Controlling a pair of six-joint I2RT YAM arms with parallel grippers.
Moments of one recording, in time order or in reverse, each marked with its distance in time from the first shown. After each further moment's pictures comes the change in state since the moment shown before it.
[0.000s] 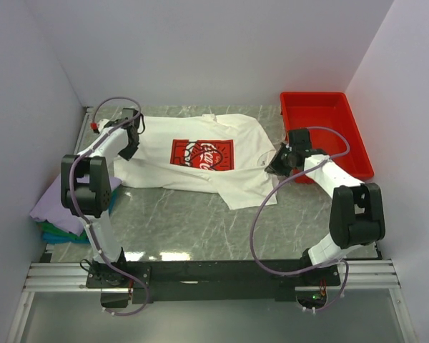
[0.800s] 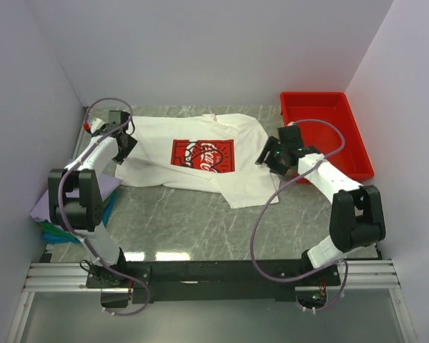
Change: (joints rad) left arm 0.055 -0.141 -0.136 0.175 0.150 0.116; right arm 0.083 -0.011 0.047 -0.018 0.132 -0.046
